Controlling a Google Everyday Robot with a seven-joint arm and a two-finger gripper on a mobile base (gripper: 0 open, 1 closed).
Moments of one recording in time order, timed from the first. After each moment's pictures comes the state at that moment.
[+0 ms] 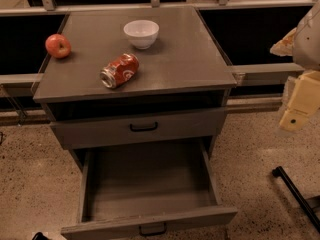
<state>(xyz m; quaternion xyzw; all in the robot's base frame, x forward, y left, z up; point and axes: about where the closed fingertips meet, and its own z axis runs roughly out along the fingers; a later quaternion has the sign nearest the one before) 0.438 -0.216 0.977 -0.60 0.78 -0.04 0.16</state>
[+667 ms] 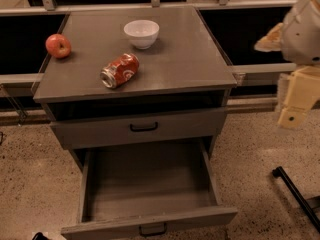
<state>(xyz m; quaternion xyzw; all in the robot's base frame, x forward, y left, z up) 0.437 -0.197 0.984 -0.66 0.74 -0.04 0.15</state>
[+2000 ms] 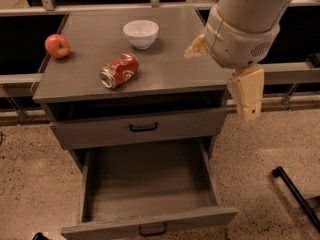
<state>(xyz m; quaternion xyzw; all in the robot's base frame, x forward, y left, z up) 0.461 -0.115 0.966 -0.85 0.52 -0.08 0.09</state>
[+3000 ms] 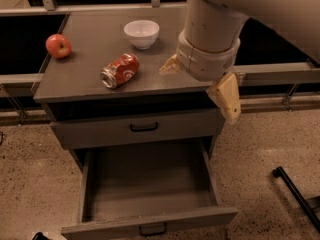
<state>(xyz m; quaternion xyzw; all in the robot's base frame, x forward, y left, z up) 0.484 -0.084 0.926 -0.92 0.38 -0.10 0.05</state>
